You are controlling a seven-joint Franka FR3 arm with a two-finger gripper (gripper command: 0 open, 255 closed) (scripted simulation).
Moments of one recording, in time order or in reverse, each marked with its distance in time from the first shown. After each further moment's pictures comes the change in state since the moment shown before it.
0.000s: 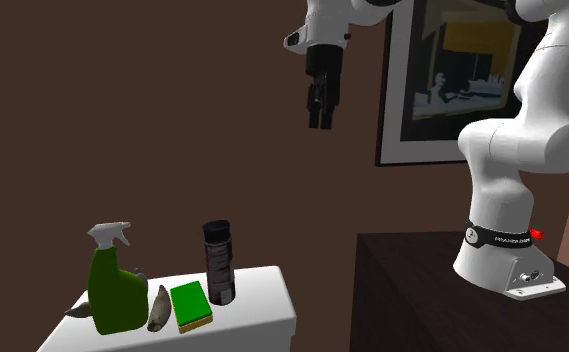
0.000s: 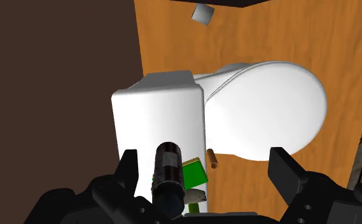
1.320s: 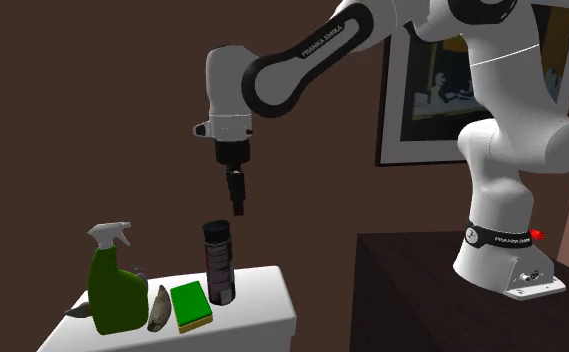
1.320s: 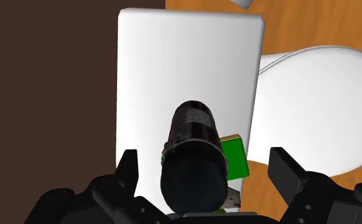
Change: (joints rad) arm 0.011 0.758 0.001 0.418 -0.057 0.281 -0.079
